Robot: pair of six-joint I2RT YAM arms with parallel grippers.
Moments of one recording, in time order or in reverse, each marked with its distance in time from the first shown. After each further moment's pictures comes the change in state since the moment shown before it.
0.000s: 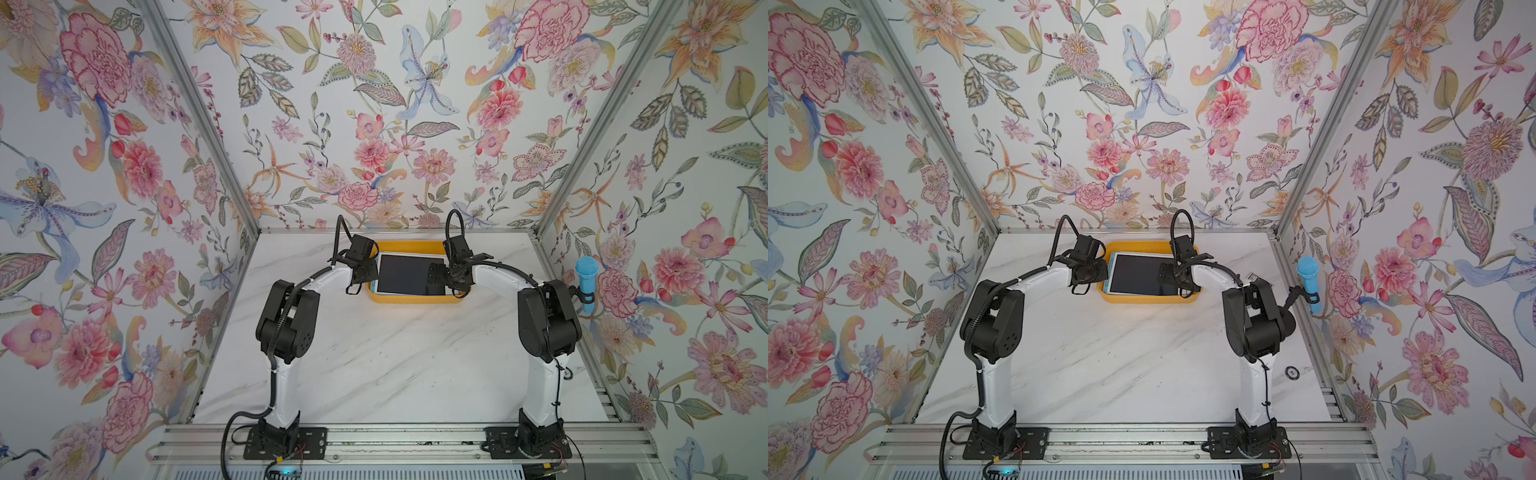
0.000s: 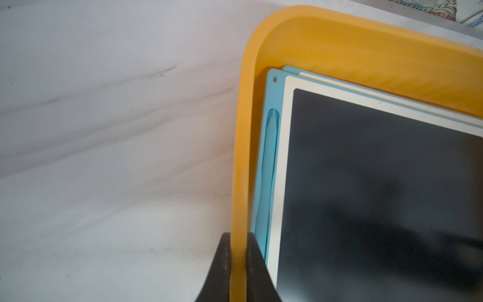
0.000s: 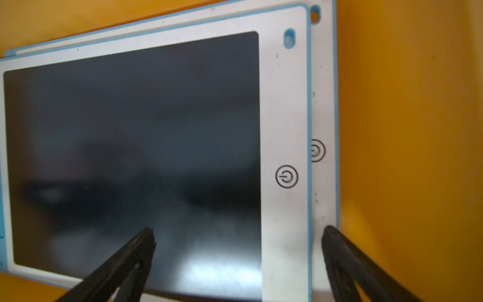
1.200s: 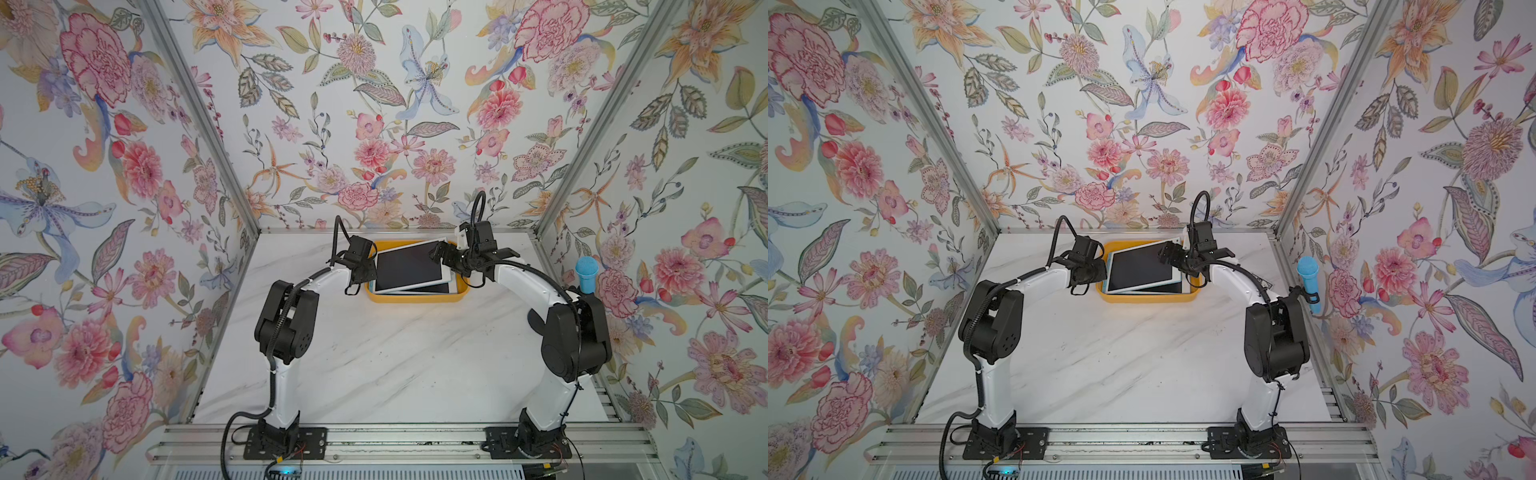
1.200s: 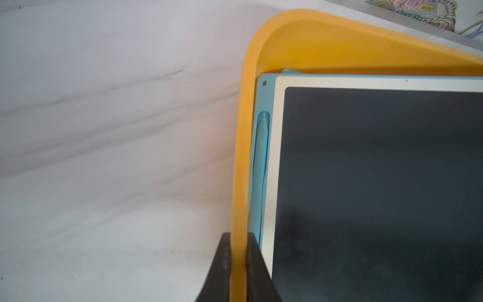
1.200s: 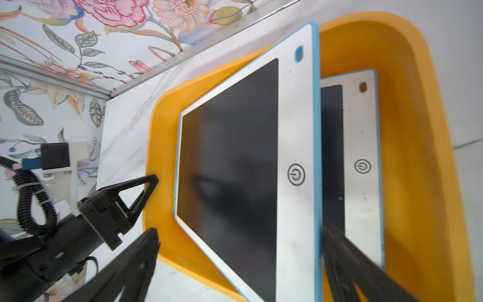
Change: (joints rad) left arm 0.005 -0.008 -0.026 0.033 -0.002 -0.015; right arm -0.068 -0.219 -0.066 0.163 -0.355 0.101
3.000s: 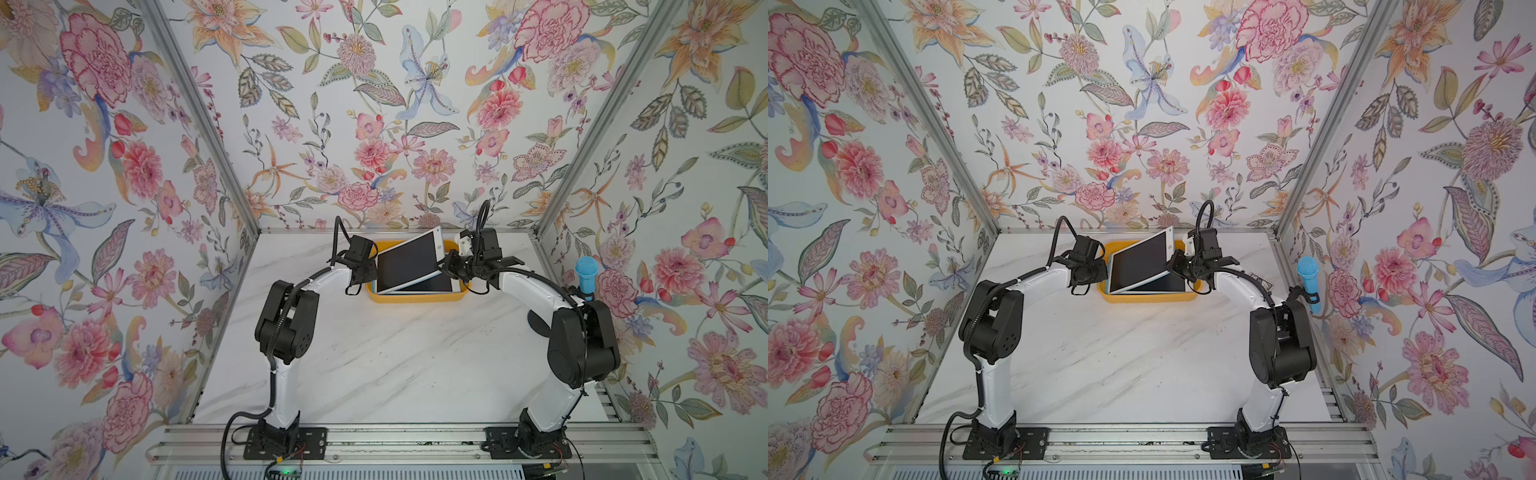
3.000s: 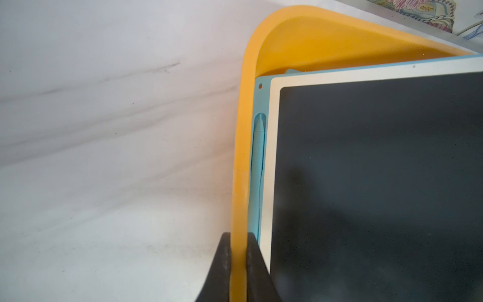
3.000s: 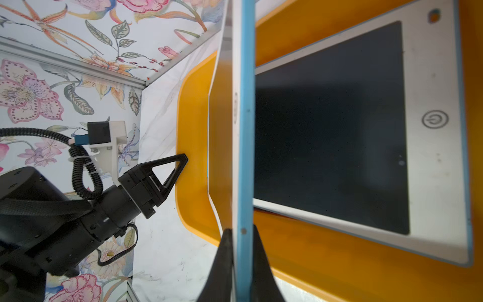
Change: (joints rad) left arm -0.002 0.000 0.014 -0.026 0.009 -0.026; right arm -0.023 -0.057 -0.117 0.094 -0.146 0.081
